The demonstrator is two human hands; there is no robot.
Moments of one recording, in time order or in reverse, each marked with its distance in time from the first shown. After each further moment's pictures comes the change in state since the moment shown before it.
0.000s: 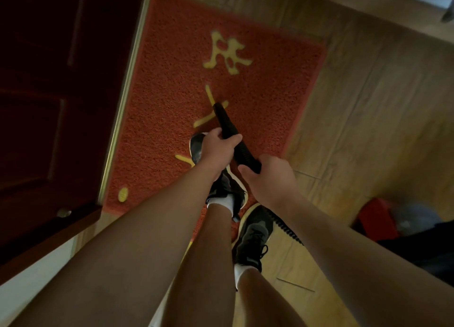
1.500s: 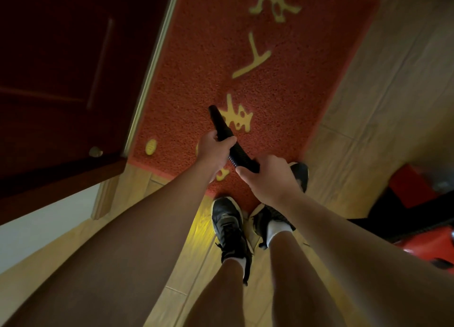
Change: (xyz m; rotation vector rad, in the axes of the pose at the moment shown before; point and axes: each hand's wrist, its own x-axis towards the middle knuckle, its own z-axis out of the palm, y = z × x) left_hand -0.056 -0.161 -0.110 -0.050 0.057 -0.040; right_hand -0.087 -0.017 0.159 -0.001 -0.076 -0.095
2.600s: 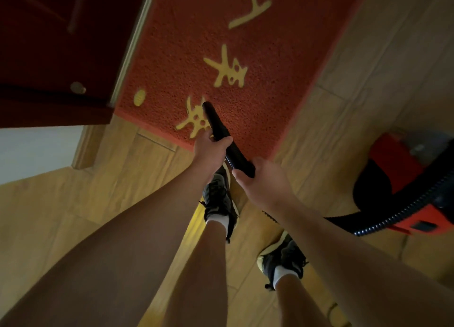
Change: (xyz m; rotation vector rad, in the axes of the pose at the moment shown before) left_hand -0.089 -0.113 0.031 -0.111 0.033 -0.058; right_hand -0.099 0.084 0.071 -0.050 0.013 -0.016
